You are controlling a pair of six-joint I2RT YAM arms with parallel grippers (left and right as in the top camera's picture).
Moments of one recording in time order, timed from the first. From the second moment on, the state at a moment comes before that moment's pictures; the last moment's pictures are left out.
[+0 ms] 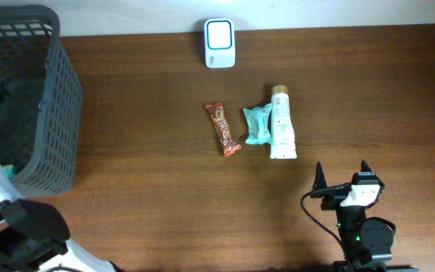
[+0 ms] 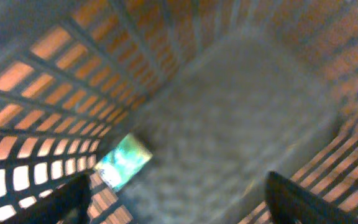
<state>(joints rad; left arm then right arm) 0.52 1.89 2.06 -1.21 -0.27 -0.25 0.01 0.01 0.01 -0.08 0.03 0.00</state>
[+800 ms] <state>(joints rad) 0.52 2.03 1.55 -0.97 -0.63 0.14 0.01 0.01 0.01 -0.08 0.03 0.00</state>
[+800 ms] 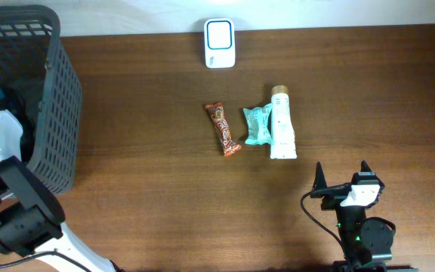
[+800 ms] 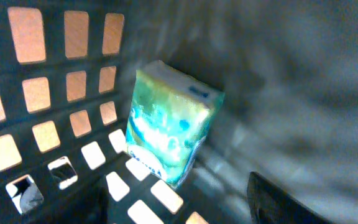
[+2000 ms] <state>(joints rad) 0.57 1.78 1.59 -0.78 -0.27 0.11 0.01 0.01 0.01 -0.08 0.03 0.00</state>
